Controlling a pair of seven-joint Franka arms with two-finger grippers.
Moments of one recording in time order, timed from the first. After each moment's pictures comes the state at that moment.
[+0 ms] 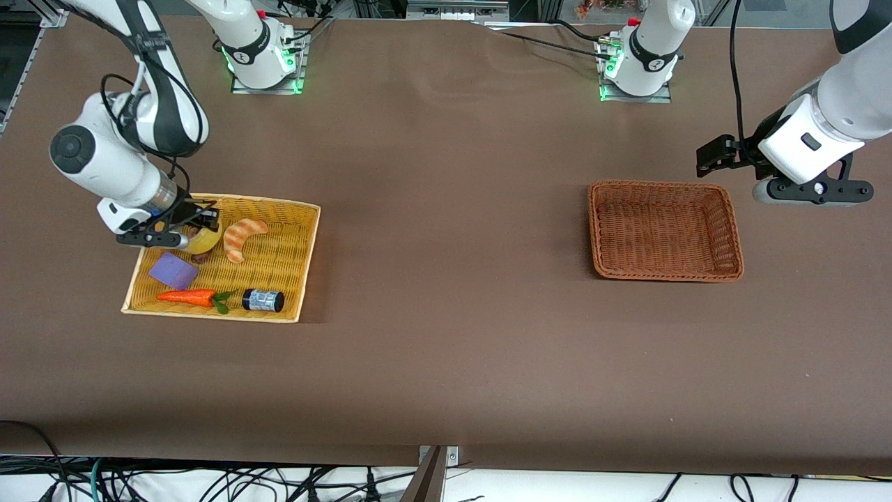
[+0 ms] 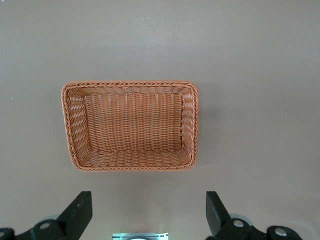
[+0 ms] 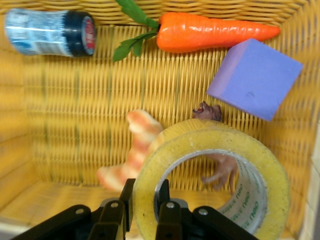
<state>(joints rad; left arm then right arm) -0.12 0.08 0.00 -1.55 -0.04 1.47 -0.11 0.08 0.10 -0.09 -2.28 0.06 2.34 0.00</state>
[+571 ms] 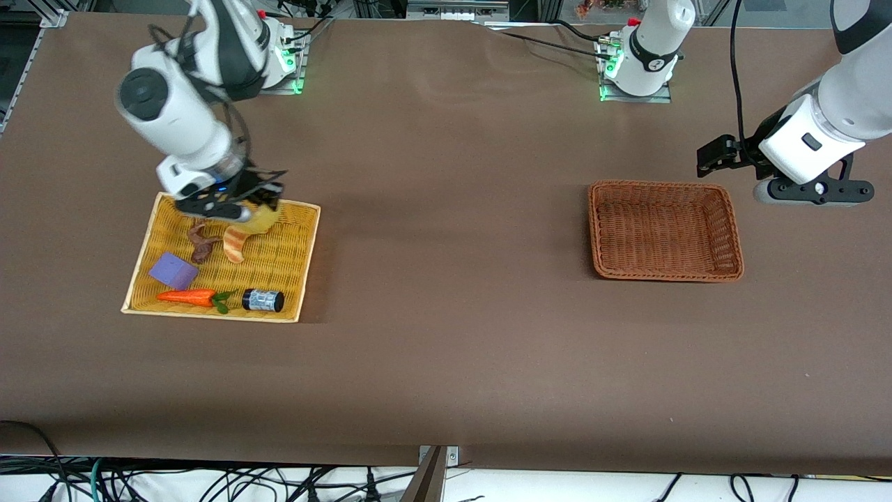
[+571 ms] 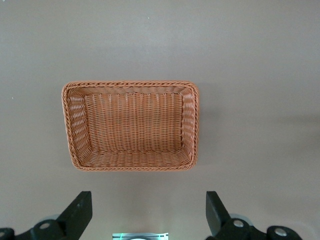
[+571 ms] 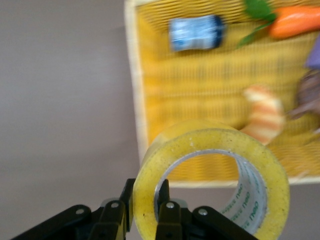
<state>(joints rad) -0.12 0.08 0.00 -1.55 -0.04 1.47 -0.11 0.10 0.01 0.30 -2.17 0.06 2.23 0.55</state>
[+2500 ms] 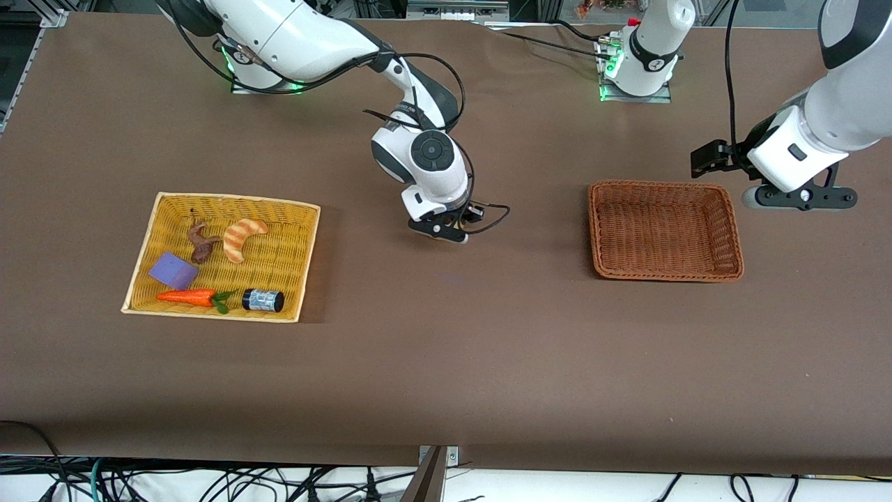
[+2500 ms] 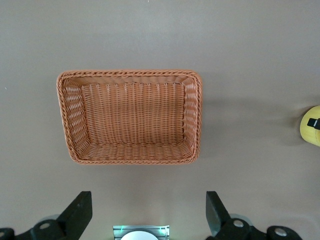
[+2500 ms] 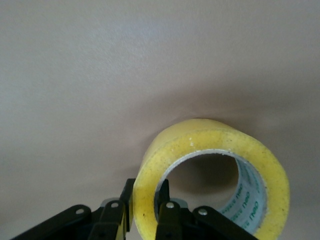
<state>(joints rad) -0.12 0.09 0.00 -1.58 -0.04 1.46 -0.11 0.51 0.81 0.40 -1.50 -0.21 2.32 1.24</state>
